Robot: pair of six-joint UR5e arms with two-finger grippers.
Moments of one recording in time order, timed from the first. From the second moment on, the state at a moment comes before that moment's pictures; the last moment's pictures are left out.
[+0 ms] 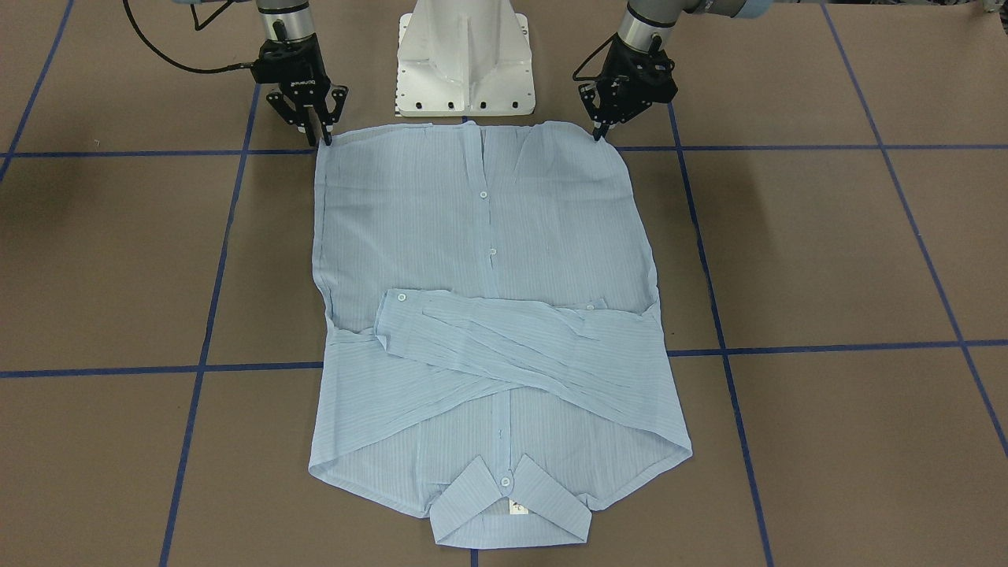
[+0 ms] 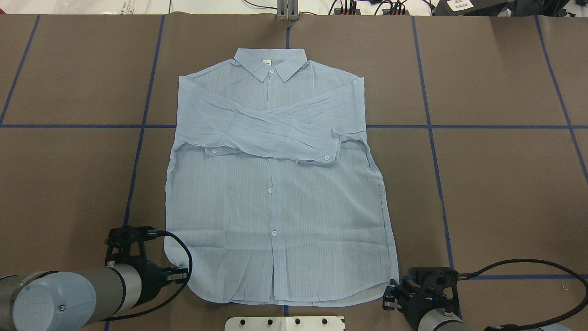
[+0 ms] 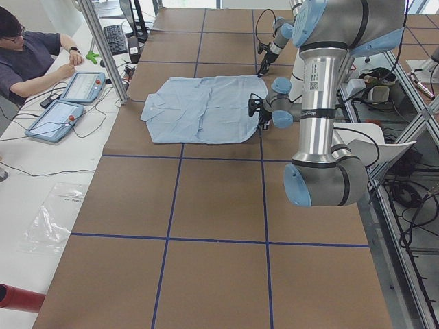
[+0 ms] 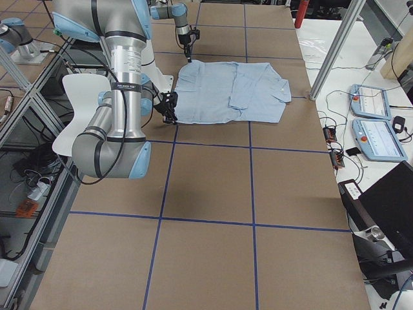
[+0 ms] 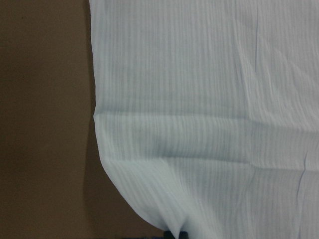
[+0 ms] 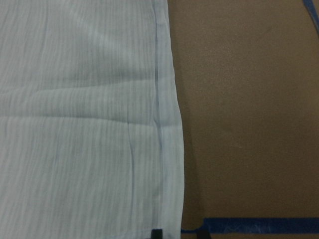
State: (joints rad) left arm -0.12 -1.59 -2.14 -1.98 -1.48 -1.54; right arm -0.13 -1.63 2.11 -1.27 1.05 1.68
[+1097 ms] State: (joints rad) left arm -0.13 -1.43 -2.46 -1.91 -1.57 -1.49; right arm -0.04 -1.57 2.59 -1.81 1.29 1.68
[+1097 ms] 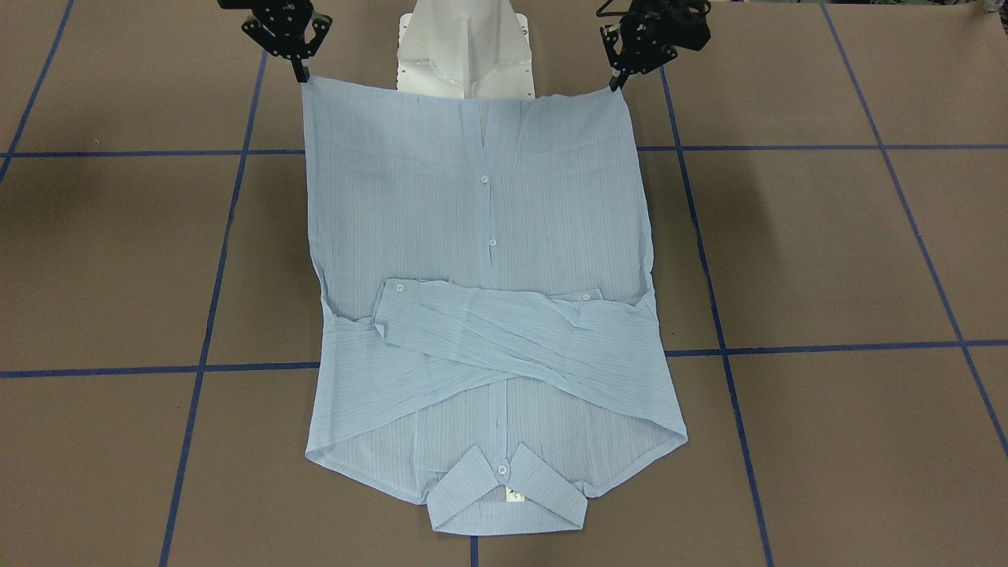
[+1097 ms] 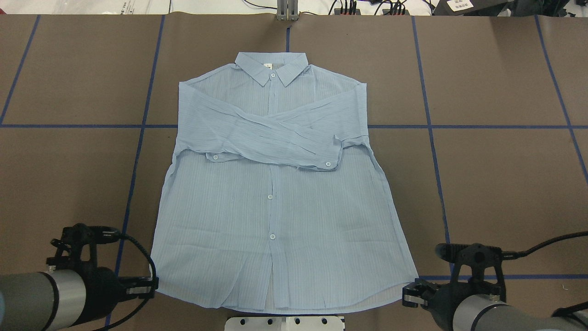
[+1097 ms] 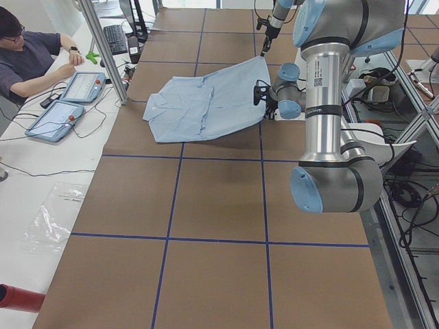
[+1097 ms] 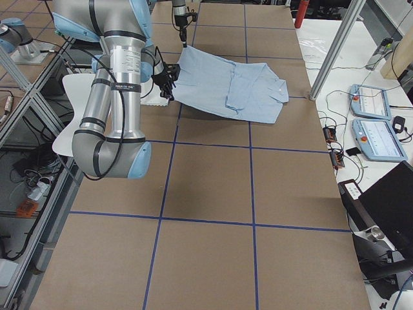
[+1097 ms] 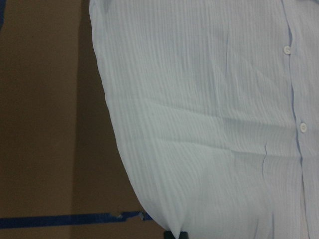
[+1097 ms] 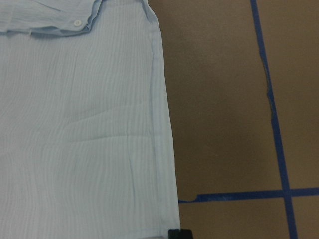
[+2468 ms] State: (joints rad) left arm -0.68 -1.99 -2.26 -1.38 -1.79 -1.07; right arm 0.50 -1.05 2.37 -2.02 1.57 1.32
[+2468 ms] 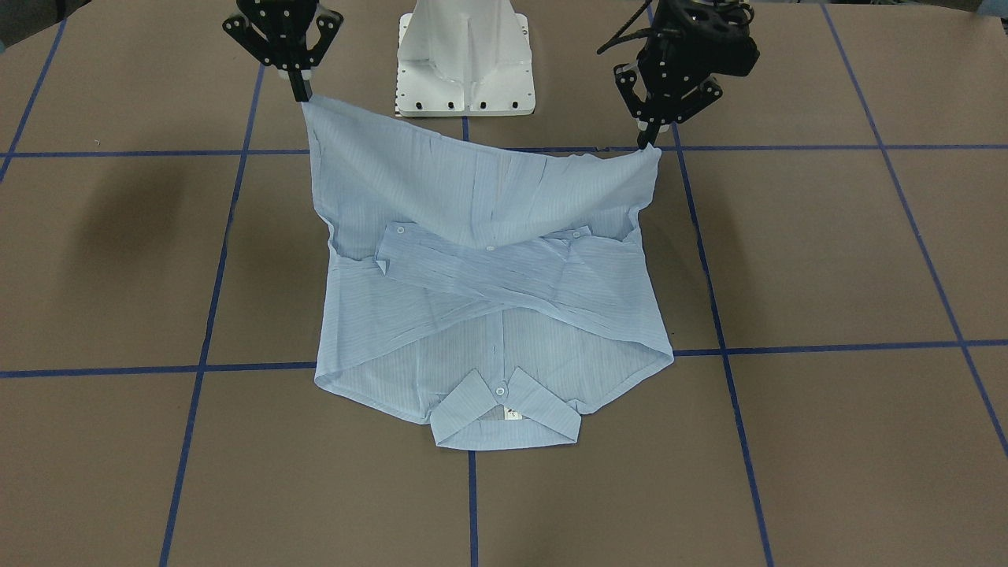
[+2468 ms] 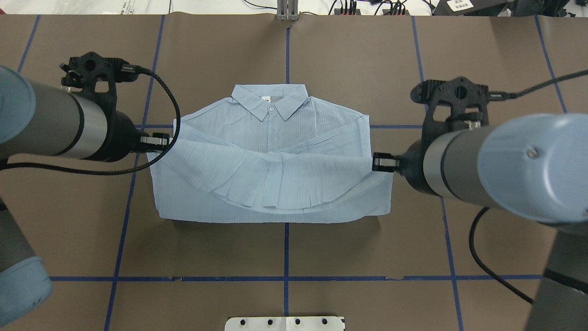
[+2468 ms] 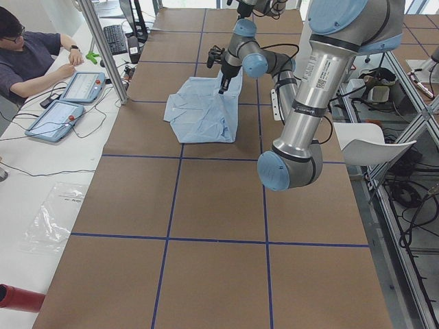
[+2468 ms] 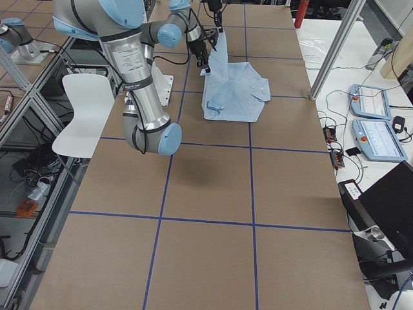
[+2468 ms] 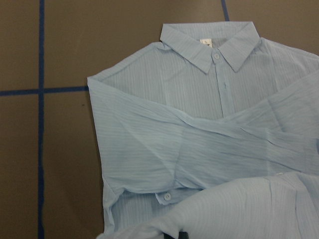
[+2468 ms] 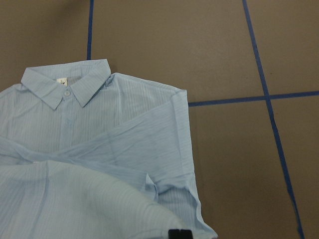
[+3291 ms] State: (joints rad) left arm -0.79 -2.10 -1.71 -1.78 -1.74 -1.04; right arm 0.70 -0.91 1.73 -1.55 1.59 1.22
